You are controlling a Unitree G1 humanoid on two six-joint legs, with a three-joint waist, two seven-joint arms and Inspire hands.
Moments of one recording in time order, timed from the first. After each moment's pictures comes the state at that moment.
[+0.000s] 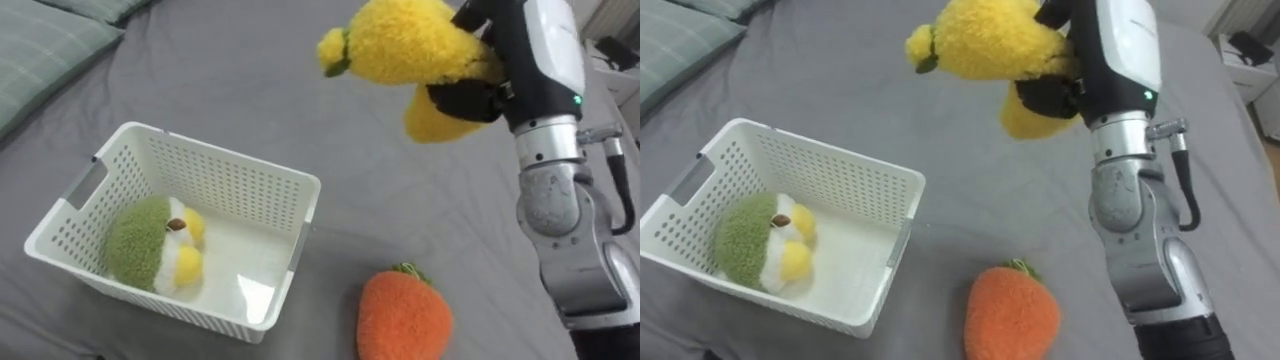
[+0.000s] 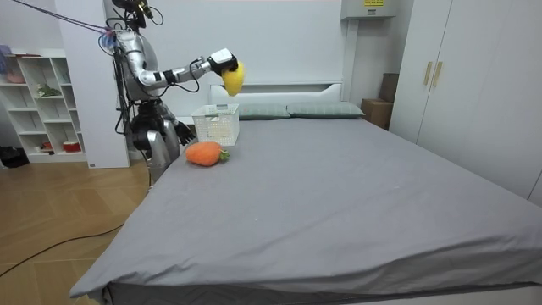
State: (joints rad) left arm 0.12 0.19 0.06 0.93 0.20 0.04 0.31; right arm -0.26 -0.38 0.14 -0.09 -0.55 0.02 -0.15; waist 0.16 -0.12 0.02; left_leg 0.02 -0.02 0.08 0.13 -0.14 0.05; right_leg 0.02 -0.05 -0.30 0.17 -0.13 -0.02
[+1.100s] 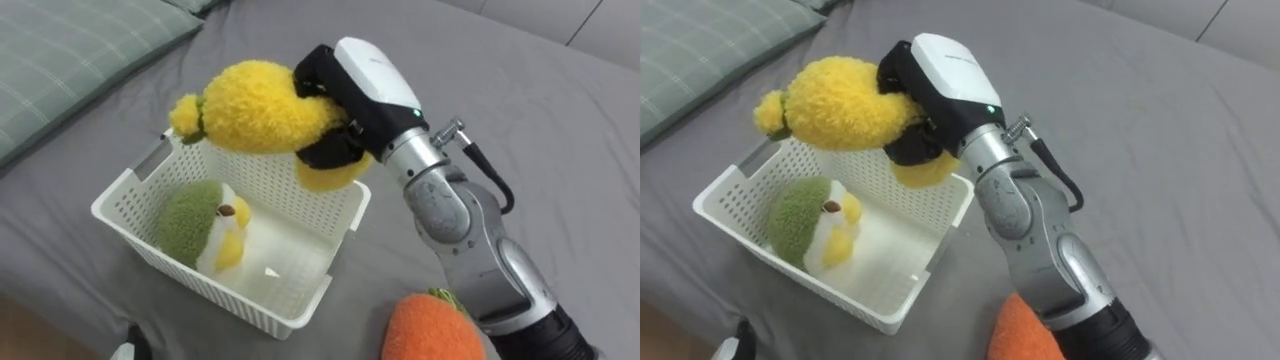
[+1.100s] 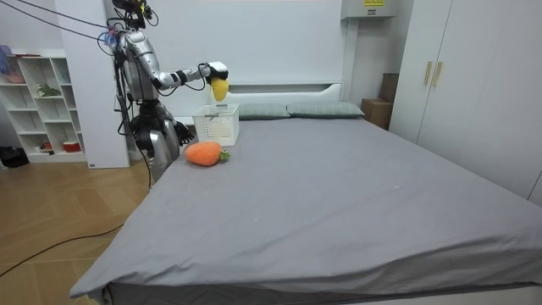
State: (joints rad) left arm 0.07 0.17 0.02 0.92 0.41 0.09 0.29; right arm -0.35 -0.22 0.41 -0.13 -0.61 0.13 0.10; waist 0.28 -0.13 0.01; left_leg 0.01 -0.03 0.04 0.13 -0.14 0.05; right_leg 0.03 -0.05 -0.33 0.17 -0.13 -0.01
